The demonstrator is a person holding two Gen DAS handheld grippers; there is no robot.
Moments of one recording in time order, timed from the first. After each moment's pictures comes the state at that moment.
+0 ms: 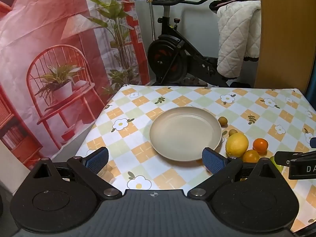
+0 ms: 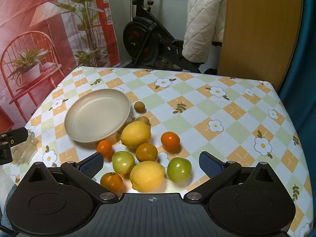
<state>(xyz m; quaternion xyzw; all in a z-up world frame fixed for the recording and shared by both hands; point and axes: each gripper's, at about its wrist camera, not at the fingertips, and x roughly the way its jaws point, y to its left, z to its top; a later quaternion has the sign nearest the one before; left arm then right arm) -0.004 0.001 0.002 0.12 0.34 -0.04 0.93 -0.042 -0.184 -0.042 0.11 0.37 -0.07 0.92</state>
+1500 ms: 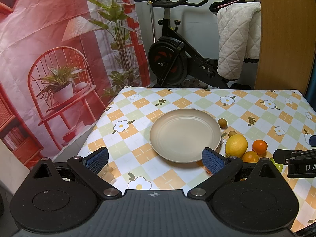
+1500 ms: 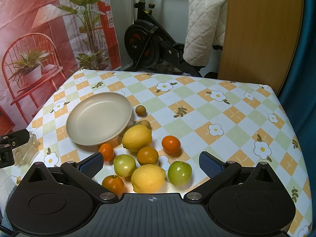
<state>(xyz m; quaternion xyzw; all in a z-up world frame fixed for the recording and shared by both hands) -0.007 -0.001 0.002 0.12 0.34 -0.04 0.93 -0.042 -0.184 -0.036 0.11 0.37 -0.07 0.92</state>
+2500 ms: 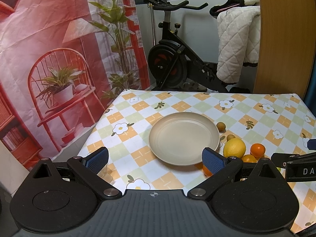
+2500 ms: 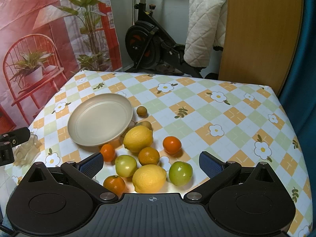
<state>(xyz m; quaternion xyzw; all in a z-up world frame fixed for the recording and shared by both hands) -0.008 -0.003 0.009 0.11 0.33 -0.04 0.94 -0.041 -0.184 -0.030 0.11 0.36 -0.07 0.92</state>
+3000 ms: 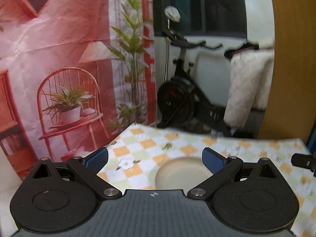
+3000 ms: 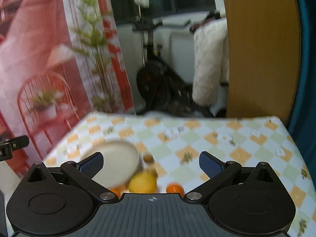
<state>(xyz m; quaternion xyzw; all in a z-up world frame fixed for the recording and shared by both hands) 0.006 0.014 0.029 0.03 0.22 -0.02 0.98 -0.045 -0.226 0.001 0.13 0.20 -0.03 0.97</state>
